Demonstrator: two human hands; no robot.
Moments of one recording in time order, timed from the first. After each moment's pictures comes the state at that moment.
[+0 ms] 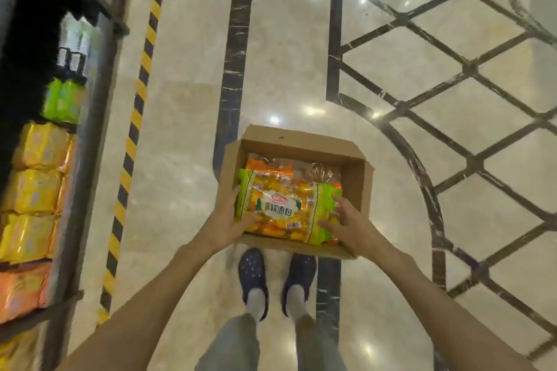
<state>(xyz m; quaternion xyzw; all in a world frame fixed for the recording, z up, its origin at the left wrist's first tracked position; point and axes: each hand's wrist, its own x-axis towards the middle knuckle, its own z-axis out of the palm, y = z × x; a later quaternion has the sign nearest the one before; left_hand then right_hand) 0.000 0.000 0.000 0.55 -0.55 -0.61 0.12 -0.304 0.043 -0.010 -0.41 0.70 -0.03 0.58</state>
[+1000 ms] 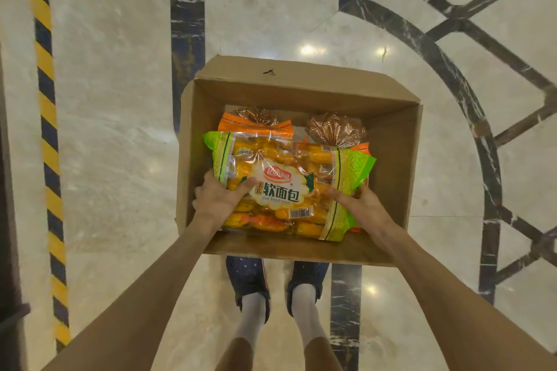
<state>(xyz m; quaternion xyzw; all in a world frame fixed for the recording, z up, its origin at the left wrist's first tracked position) -0.030 -0.013 -0.277 0.77 -0.36 -0.52 -0.04 -0.319 0.044 -0.262 -0.14 0.76 -0.12 0.63</state>
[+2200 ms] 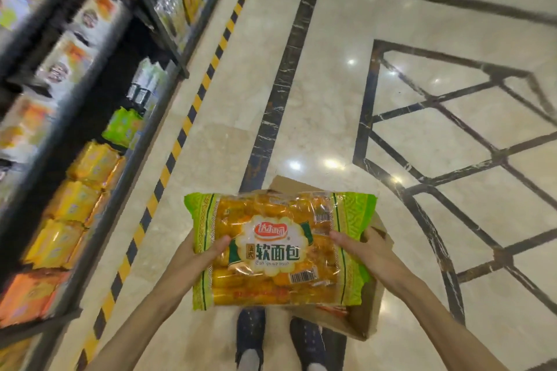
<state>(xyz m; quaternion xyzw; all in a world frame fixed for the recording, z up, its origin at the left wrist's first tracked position) 0.056 -0.009 0.098 0.71 -0.27 -0.60 0.24 -0.279 -0.064 0.082 -0.41 0.65 -0.10 0.64</state>
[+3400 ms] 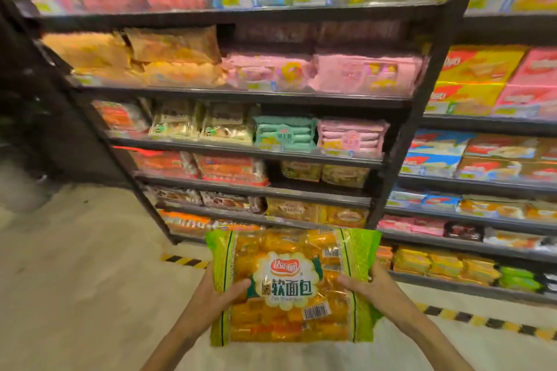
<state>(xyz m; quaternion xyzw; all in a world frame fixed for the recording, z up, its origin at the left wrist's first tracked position) 0.199 0.767 0.412 0.76 0.14 -0.15 0.62 0.229 0.419 0.417 -0.75 0.08 0.22 0.62</state>
